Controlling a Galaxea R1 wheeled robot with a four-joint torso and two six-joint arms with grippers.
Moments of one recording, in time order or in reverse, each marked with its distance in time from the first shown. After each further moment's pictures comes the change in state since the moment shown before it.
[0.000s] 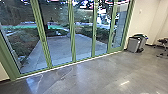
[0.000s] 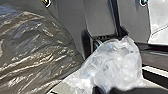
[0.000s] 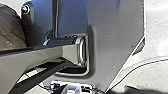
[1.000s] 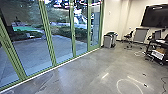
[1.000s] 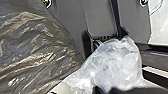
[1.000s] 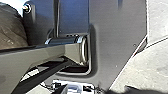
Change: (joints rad) left arm 0.000 0.000 0.000 0.000 -0.004 0.000; right arm -0.003 0.014 -0.007 -0.005 -0.003 0.000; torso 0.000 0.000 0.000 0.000
